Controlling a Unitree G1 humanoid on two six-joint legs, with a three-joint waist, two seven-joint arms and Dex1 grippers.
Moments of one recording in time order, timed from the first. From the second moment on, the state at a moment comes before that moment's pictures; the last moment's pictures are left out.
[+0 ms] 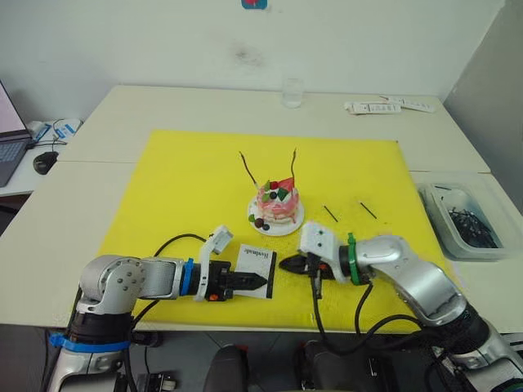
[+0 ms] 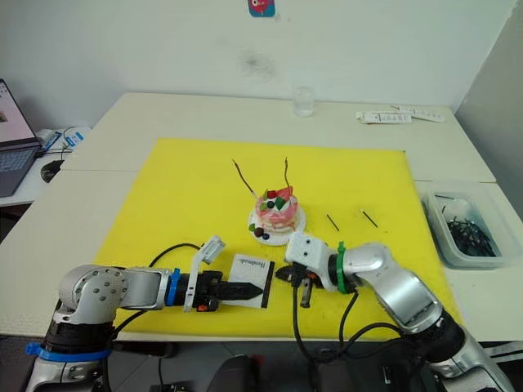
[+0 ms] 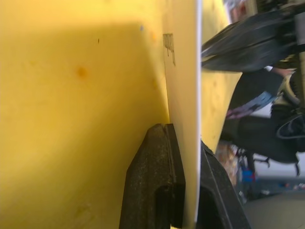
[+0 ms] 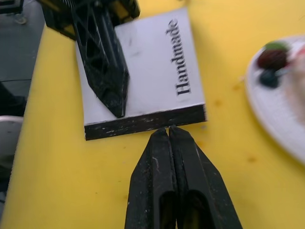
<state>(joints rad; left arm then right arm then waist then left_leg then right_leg) -0.29 0.54 0.14 -0.19 -1.06 1.52 -0.59 -0.42 -0.58 0.36 -0.51 0.23 0.72 0.90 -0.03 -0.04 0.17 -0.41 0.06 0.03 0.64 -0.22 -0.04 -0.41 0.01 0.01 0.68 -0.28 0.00</state>
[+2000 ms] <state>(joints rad) 0.01 0.53 0.09 -0.55 -0.92 0.89 -0.60 -0.29 -0.25 0.10 -0.08 0.06 0.46 0.30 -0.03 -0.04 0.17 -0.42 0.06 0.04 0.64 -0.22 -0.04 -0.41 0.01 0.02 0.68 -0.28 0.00</state>
